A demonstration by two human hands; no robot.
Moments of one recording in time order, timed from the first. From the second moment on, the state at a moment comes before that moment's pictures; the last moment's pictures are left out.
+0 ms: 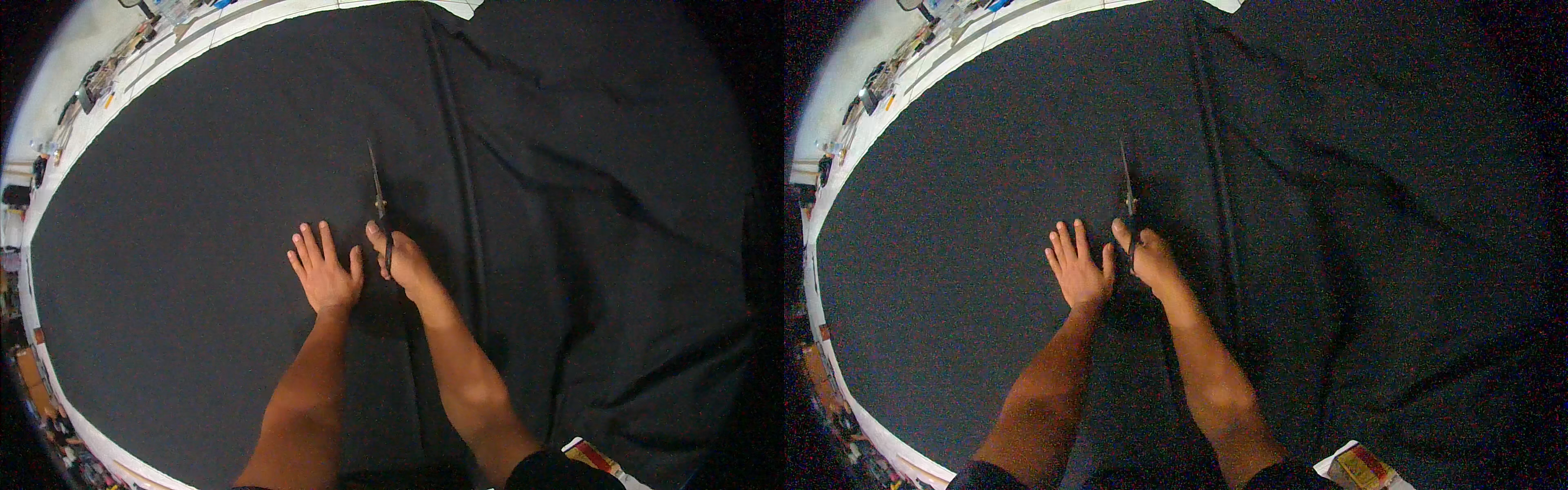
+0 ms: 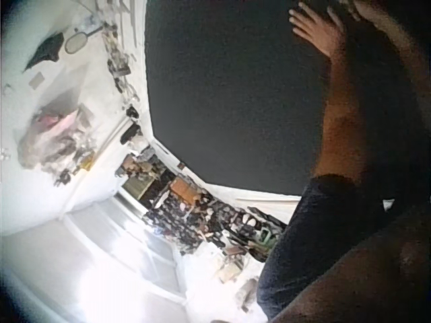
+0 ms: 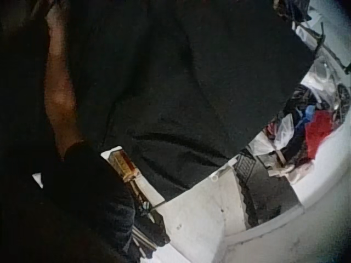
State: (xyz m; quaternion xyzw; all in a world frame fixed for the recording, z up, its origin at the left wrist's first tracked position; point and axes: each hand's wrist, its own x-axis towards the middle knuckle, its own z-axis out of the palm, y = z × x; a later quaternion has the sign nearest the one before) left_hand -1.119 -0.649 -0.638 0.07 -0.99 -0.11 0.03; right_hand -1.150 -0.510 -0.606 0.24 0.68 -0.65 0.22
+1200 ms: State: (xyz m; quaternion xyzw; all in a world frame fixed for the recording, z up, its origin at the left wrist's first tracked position) left_hand -1.099 -0.636 -0.620 0.07 -0.99 -0.13 -0.01; right_hand -1.288 -0.510 -0.599 0.23 0.71 -0.64 0.20
